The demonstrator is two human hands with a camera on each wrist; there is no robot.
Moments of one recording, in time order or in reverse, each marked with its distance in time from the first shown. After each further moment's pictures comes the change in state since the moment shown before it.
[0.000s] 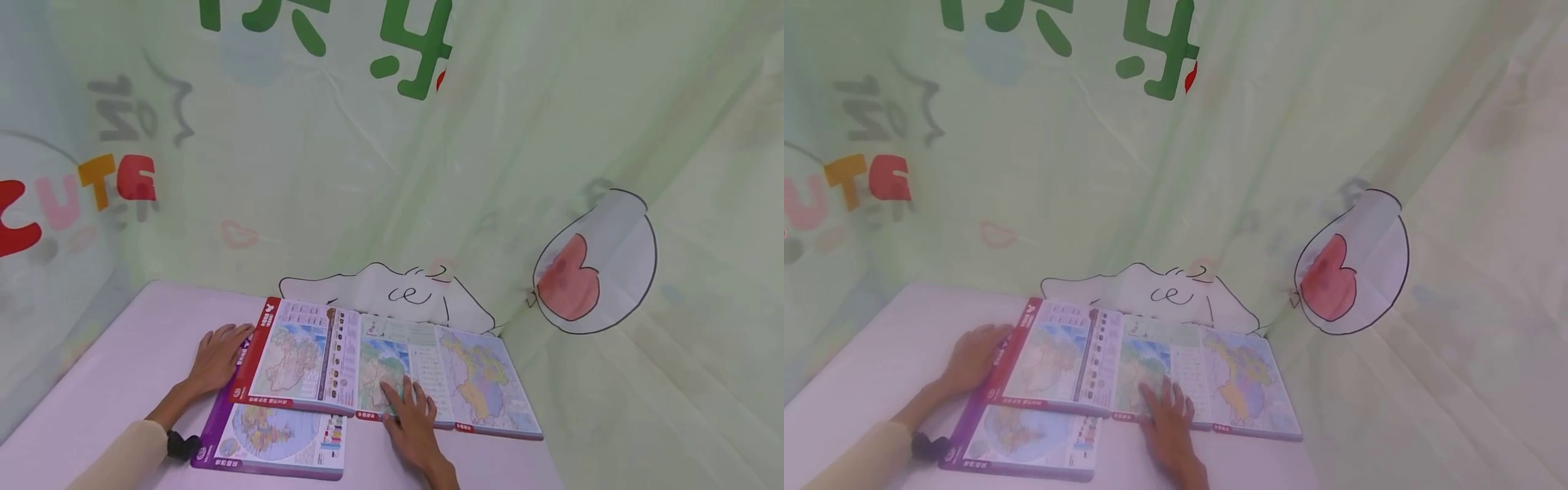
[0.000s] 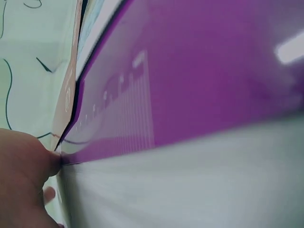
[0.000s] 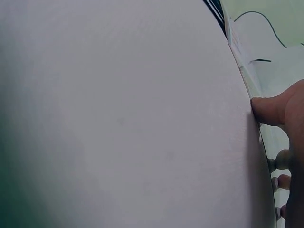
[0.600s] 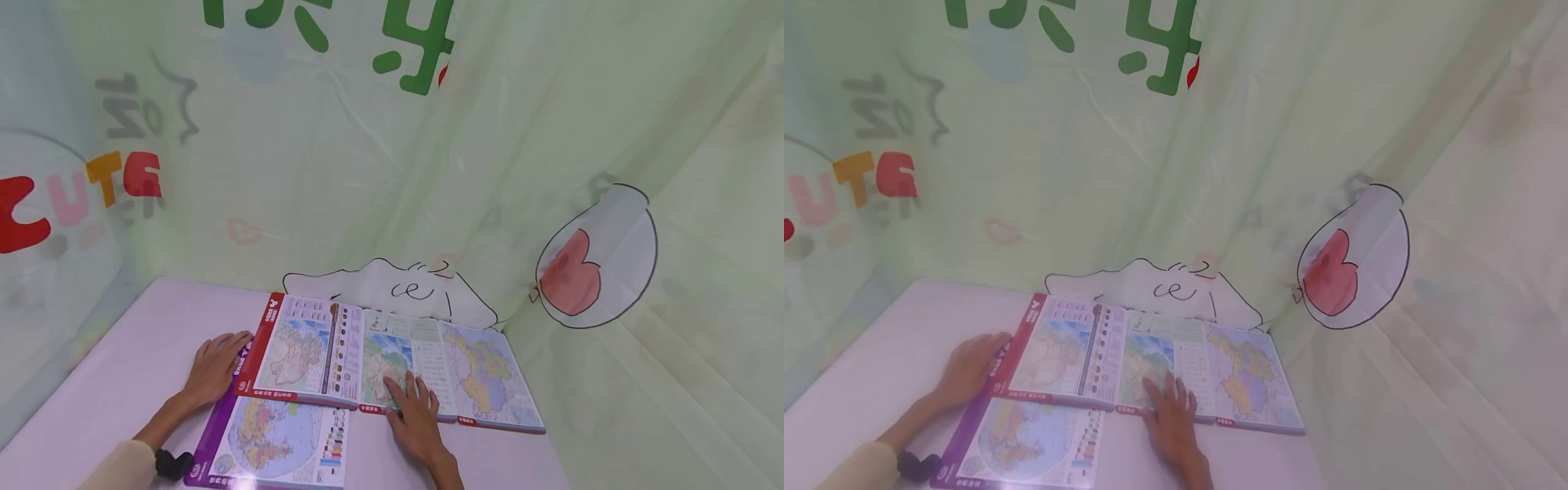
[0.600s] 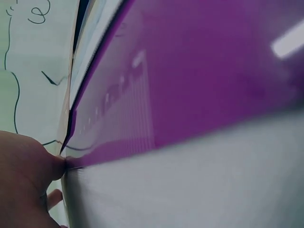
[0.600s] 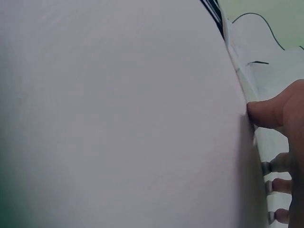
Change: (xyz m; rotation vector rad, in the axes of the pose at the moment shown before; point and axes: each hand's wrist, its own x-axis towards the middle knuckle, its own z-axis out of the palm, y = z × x) left_hand -0.032 0.015 -0.011 -0.014 0.055 0.023; right_hand 0.000 -0.007 -0.005 -0.061 0.006 -0.003
